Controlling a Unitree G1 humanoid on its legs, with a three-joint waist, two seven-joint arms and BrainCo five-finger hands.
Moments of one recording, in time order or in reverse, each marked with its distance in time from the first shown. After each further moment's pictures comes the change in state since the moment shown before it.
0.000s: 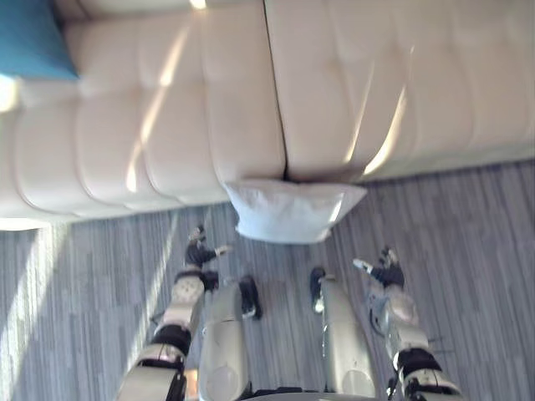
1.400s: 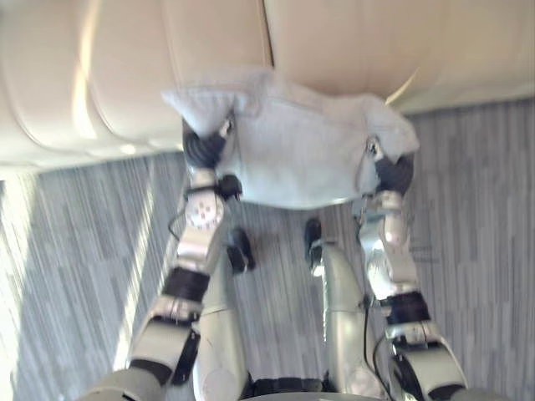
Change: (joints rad) left arm 0.253 -0.133 -0.293 -0.712 -0.019 -0.065 0.179; right arm 0.255 0.075 0.240 -0.743 0.033 -0.095 -0.088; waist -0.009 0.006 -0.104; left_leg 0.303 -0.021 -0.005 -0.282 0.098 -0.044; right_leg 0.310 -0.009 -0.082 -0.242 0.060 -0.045
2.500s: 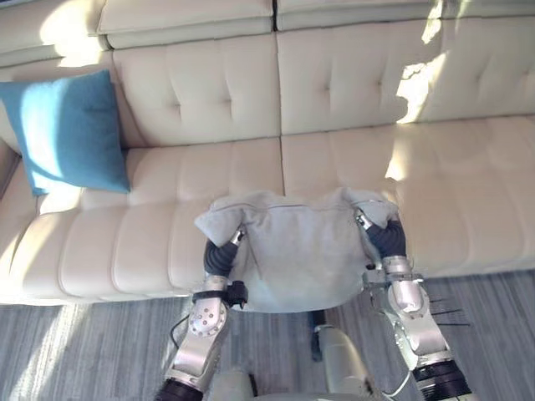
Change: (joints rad) left arm 0.364 0.025 -0.144 -0.041 0.020 0.015 -0.122; right arm 0.184 -0.171 0.032 0.038 -0.154 0.044 0.122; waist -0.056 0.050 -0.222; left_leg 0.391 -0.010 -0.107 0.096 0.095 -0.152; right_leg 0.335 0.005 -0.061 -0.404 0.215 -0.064
